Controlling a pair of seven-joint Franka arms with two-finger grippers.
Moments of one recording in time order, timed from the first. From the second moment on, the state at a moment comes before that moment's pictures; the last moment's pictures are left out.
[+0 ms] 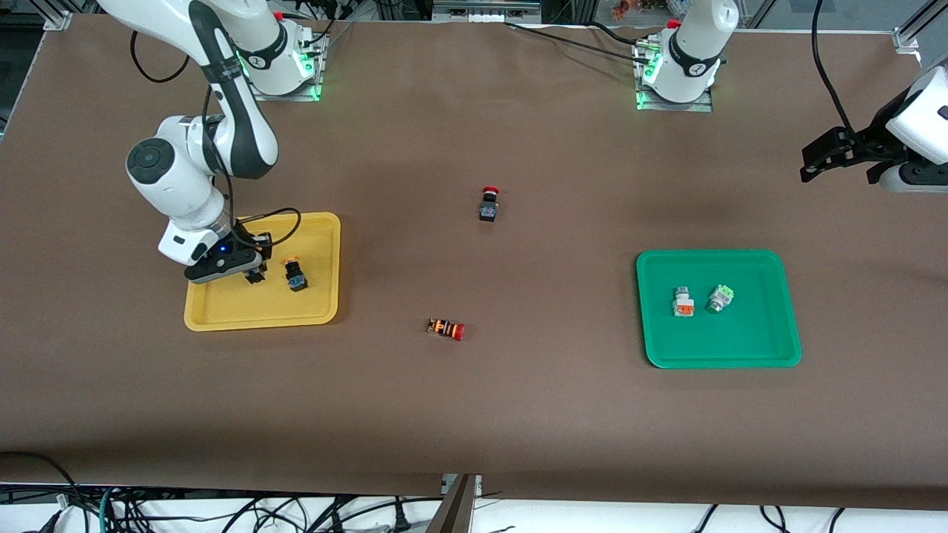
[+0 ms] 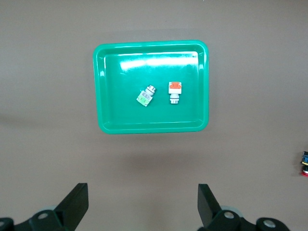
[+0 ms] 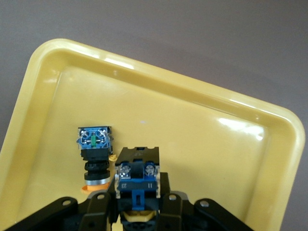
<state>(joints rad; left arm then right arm) -0.02 -0.04 0.01 -1.65 0.02 1.57 -0.01 0.58 0.28 -0.45 -2.28 0.27 2.68 -0.46</state>
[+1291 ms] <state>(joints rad) -0.02 -0.04 0.00 -1.65 0.02 1.55 -0.01 0.58 0.42 -0.45 -2.28 0.66 2.78 -0.85</state>
